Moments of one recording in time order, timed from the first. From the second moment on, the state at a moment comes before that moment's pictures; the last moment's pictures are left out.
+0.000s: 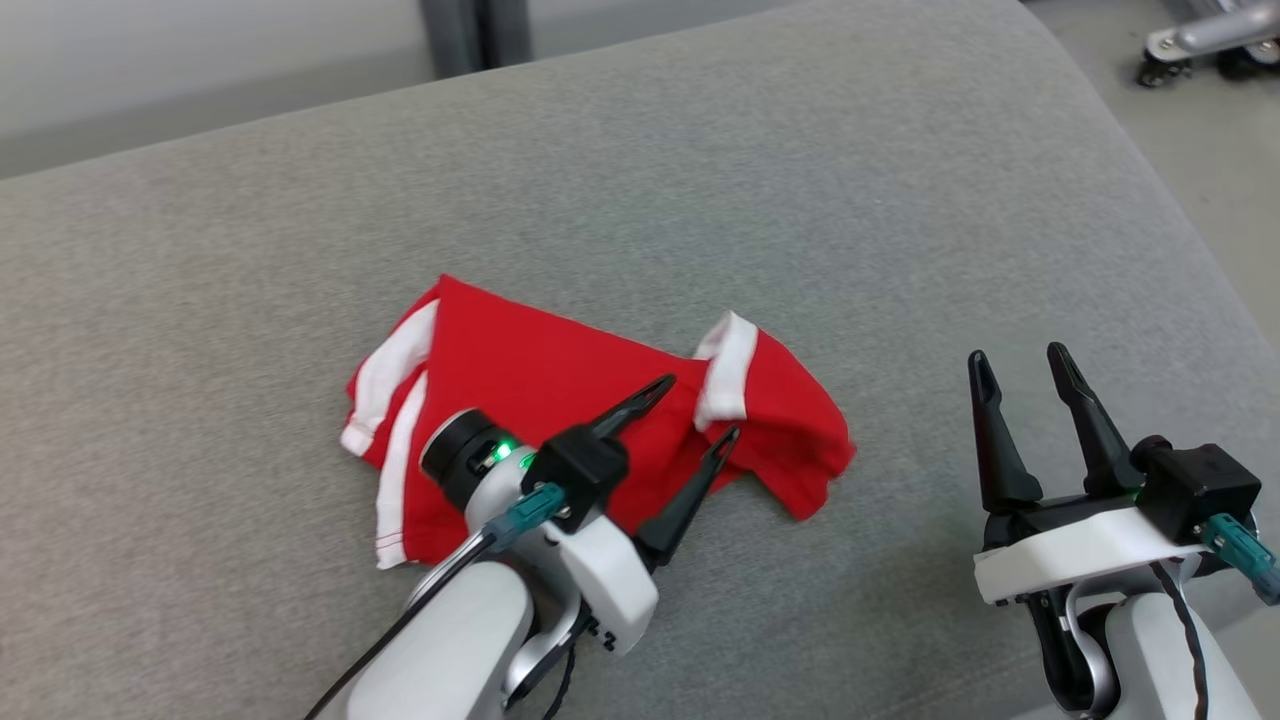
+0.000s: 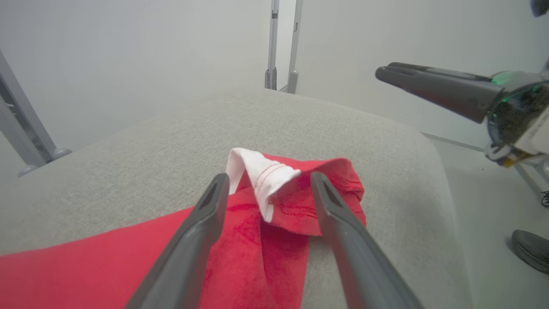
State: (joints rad) left arm -0.47 0.08 -0.66 0.35 -0.25 -0.13 -0.11; right arm -0.24 -0.05 0.07 0.26 0.24 0.13 -0.26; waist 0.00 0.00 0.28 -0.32
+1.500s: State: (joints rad) left arm -0.06 0.25 -0.25 0.24 -0.42 0.09 -0.26; right arm -0.05 -0.10 0.01 0.21 0.18 0.13 -0.24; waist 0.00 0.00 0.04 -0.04
